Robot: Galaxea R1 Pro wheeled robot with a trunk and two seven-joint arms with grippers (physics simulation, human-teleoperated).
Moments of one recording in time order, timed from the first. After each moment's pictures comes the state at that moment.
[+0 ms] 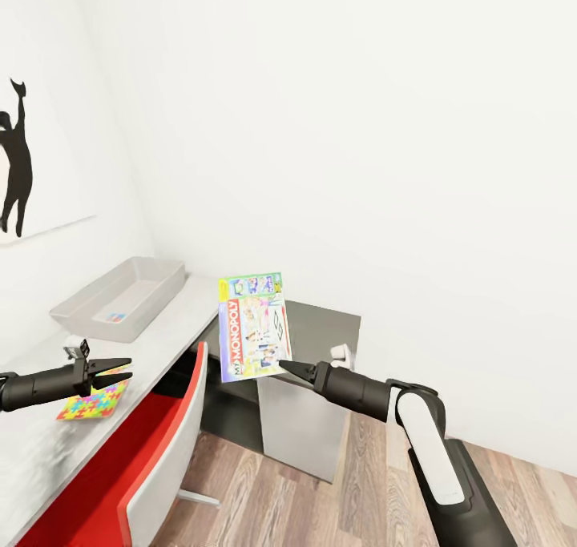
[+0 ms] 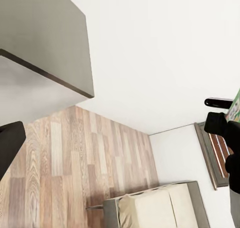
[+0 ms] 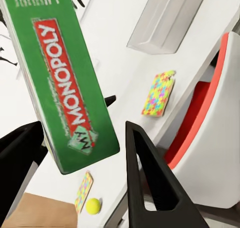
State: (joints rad) left arm -0.73 0.58 0.16 -0.63 0.15 0.87 -1.57; right arm -0.38 0.07 0.09 -1.56 -0.86 1.03 0.34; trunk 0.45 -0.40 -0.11
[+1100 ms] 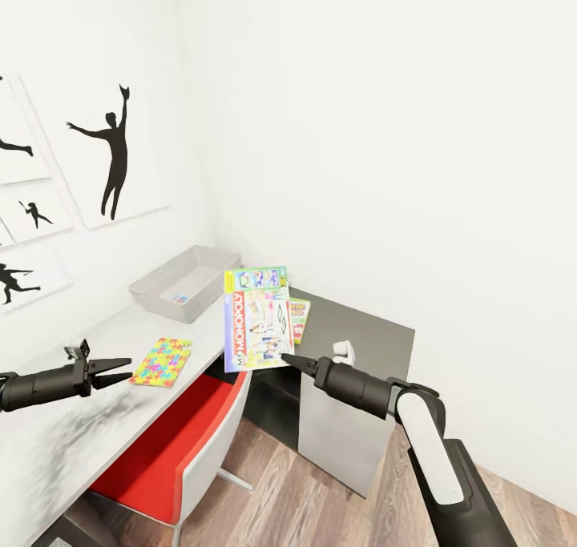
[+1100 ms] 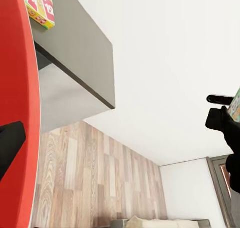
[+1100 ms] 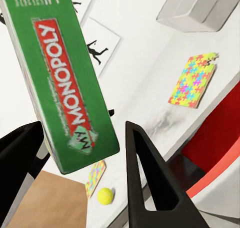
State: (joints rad) left arm -0.73 0.58 0.16 -0.63 0.15 0.87 -1.57; right arm -0.38 0.07 0.09 -1.56 -0.86 0.96 0.34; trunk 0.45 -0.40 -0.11
